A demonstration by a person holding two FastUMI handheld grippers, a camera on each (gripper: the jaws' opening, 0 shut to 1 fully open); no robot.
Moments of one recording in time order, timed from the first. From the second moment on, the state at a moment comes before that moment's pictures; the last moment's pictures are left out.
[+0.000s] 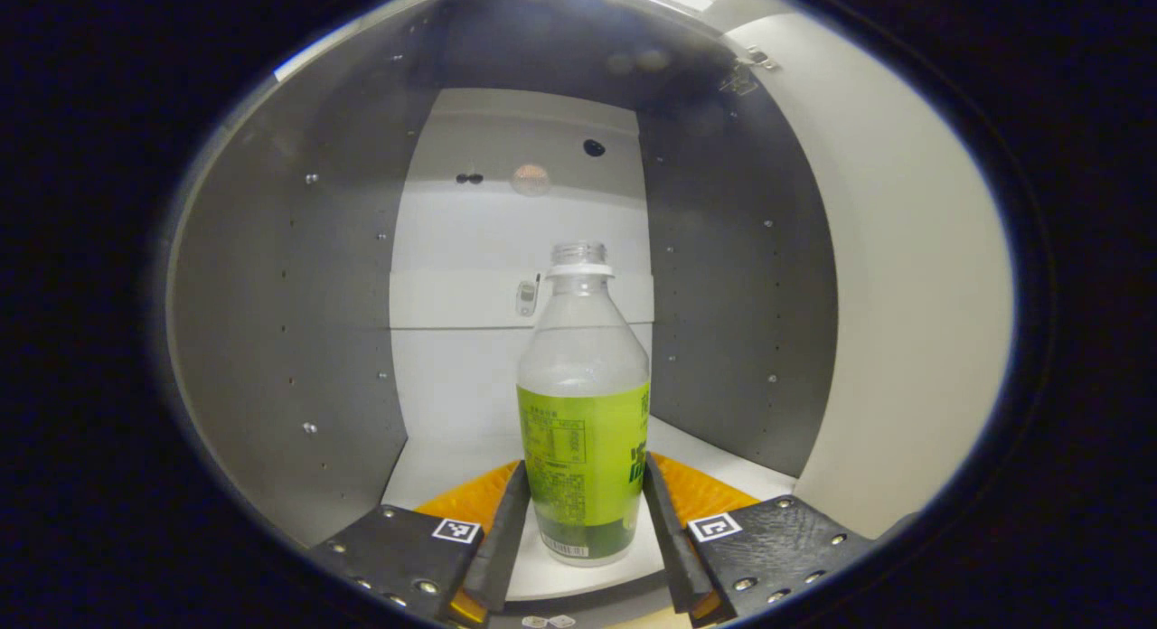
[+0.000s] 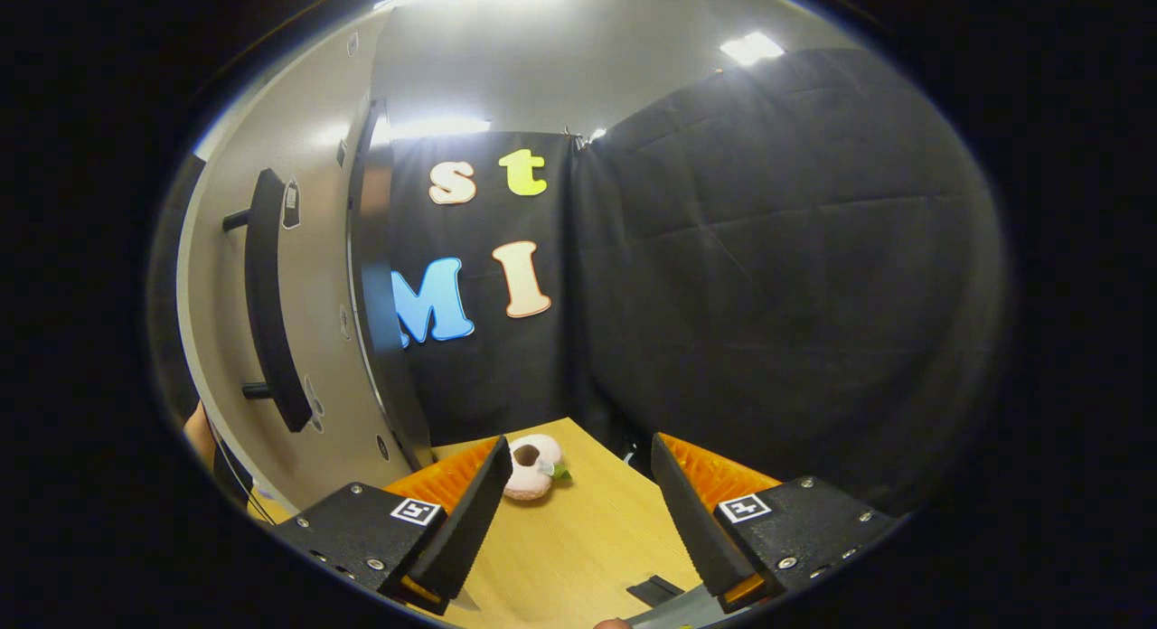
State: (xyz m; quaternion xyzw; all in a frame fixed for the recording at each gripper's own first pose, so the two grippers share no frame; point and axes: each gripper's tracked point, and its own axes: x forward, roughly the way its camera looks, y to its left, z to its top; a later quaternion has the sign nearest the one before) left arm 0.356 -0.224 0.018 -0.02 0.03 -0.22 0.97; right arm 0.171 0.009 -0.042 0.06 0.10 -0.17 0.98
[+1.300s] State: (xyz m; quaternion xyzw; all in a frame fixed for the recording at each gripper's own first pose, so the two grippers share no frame) left arm 0.105 -0.106 0.006 -0.02 -0.02 -0.09 1.00; right arm 0.131 0.028 -0.026 0.07 0.10 -0.01 0.99
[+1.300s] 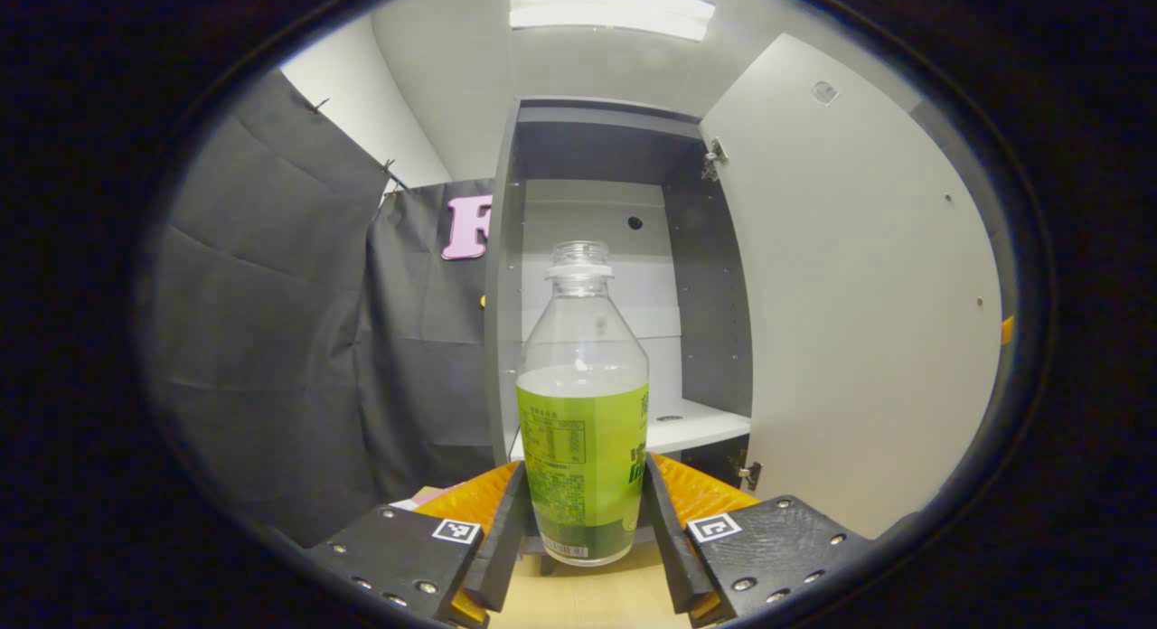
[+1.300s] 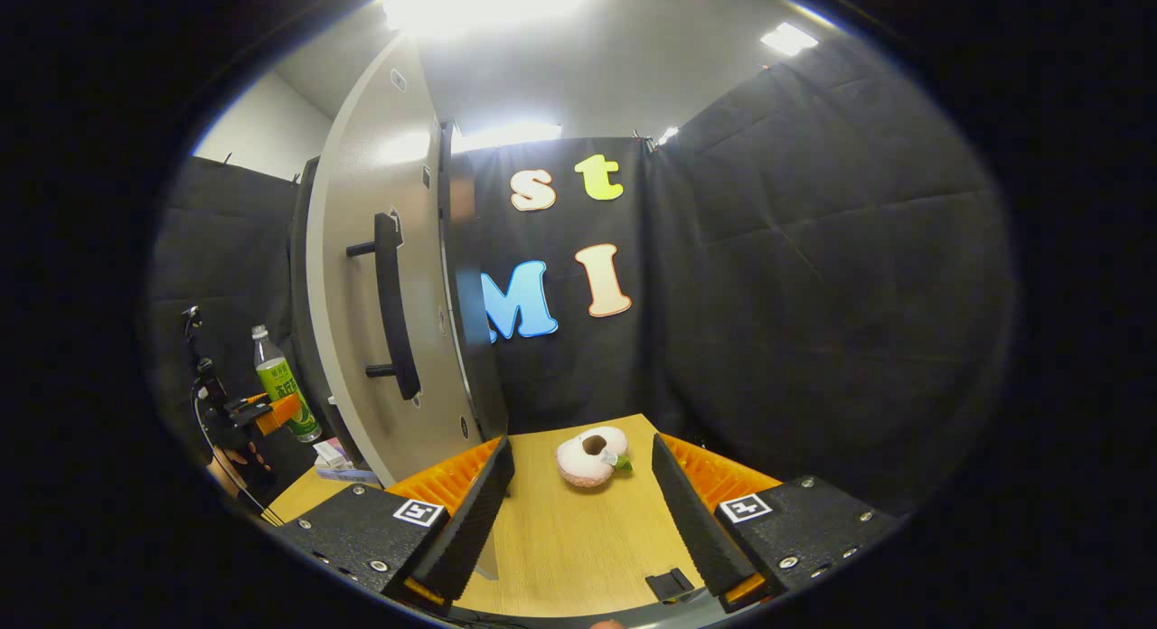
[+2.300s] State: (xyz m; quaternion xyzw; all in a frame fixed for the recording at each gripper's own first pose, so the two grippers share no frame) left arm 0.017 -0.089 -0.145 -0.02 0.01 -0.06 1.00; right arm 0.092 0.031 -0.045 0.06 0.11 0.01 0.99
